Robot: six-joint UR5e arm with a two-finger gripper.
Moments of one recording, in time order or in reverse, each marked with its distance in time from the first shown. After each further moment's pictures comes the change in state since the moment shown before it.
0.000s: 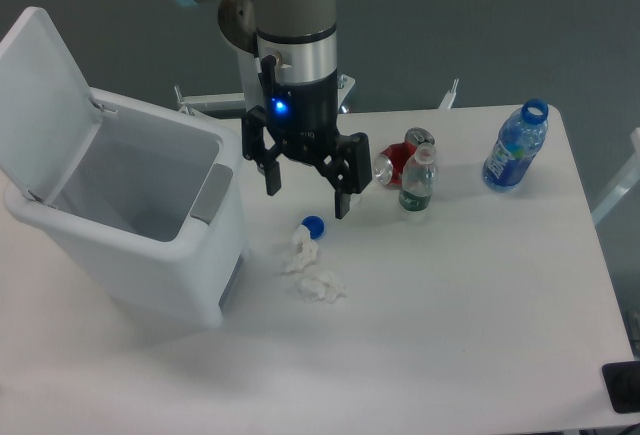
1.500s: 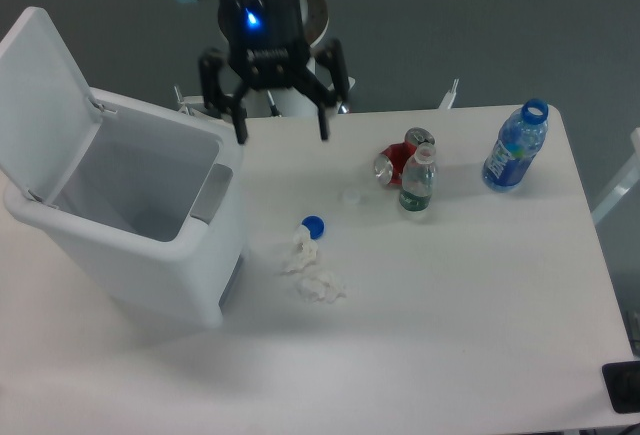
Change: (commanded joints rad) arm -0.072 0.241 -0.058 -0.064 0.061 -0.609
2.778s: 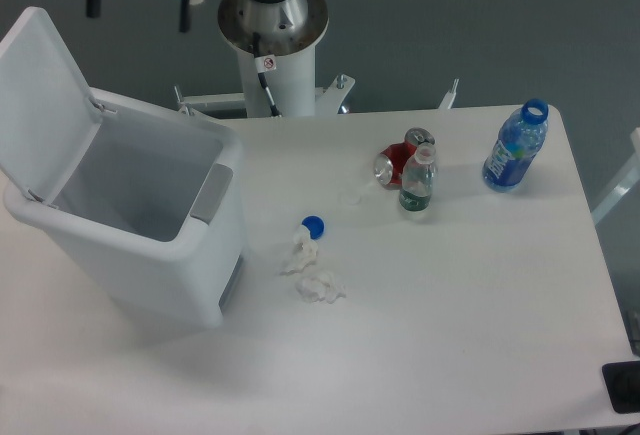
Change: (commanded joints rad) arm -0.067 0.117 0.005 0.012 -0.365 -0.086
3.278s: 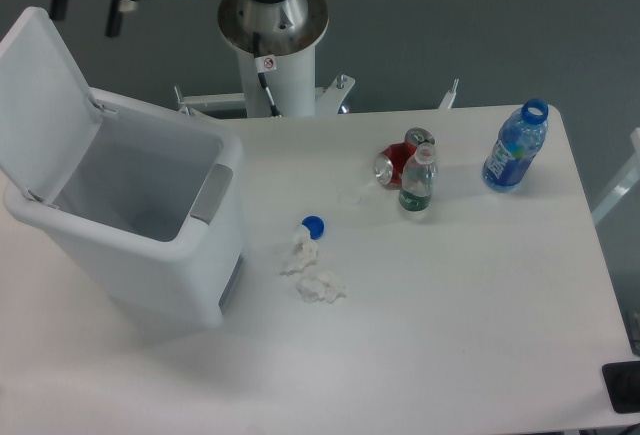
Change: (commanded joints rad) arm -0.028 -0.014 0.017 0.028 -0.113 0.006
